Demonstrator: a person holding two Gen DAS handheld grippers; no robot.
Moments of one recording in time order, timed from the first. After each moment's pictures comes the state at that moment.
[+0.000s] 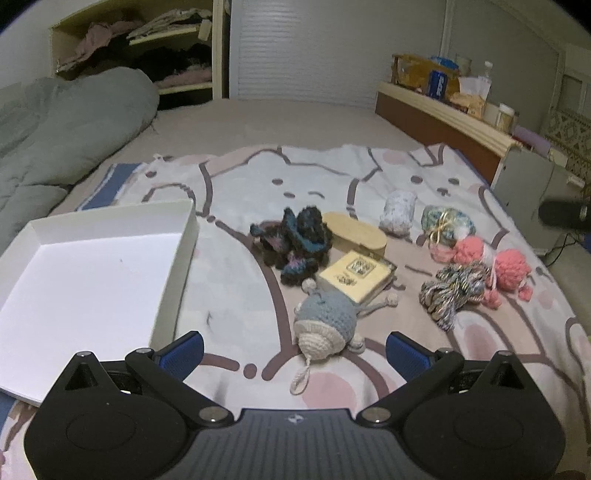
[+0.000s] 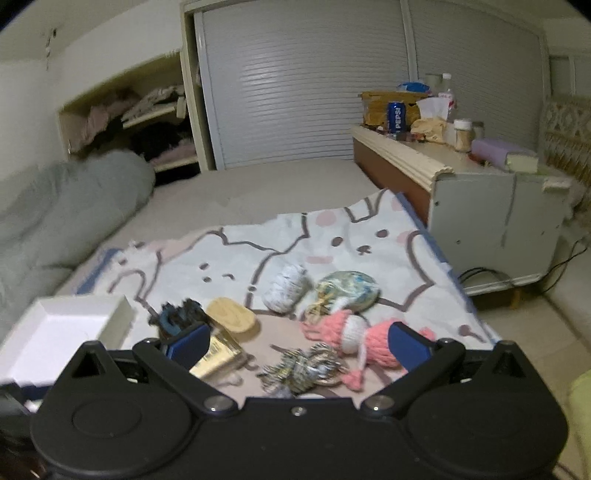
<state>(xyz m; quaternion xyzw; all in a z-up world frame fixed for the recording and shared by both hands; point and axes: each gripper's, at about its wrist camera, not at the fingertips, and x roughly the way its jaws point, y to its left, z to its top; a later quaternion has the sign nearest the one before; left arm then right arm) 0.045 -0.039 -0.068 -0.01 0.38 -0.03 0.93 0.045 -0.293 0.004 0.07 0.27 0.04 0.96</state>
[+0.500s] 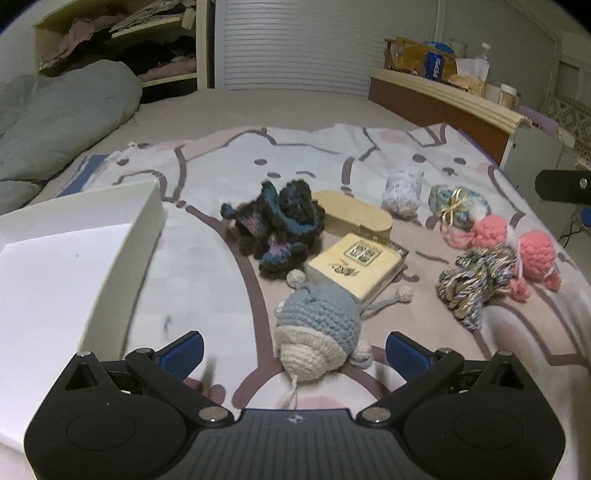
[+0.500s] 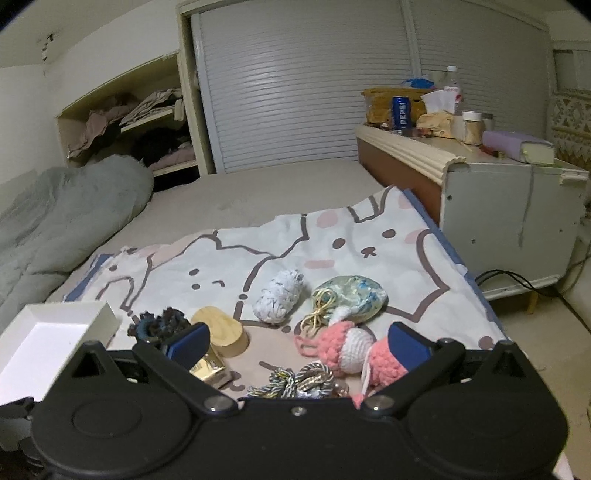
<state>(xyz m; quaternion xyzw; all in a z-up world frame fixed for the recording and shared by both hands) 0.087 -0.055 -0.119 0.00 0.38 -0.05 0.93 0.088 -0.302 -0.037 0.05 0.27 0.05 0.96</state>
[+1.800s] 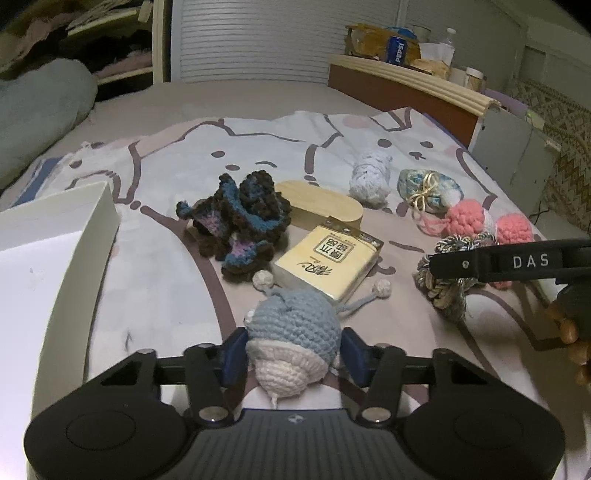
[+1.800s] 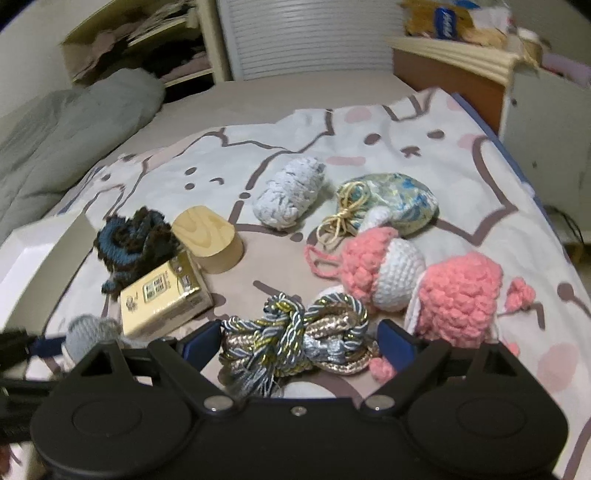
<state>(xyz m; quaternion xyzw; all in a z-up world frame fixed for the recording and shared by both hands) 0.104 -0.056 -0.124 0.00 0.39 -0.12 0.91 0.143 -0.298 -0.103 0.05 0.40 0.09 0.91</state>
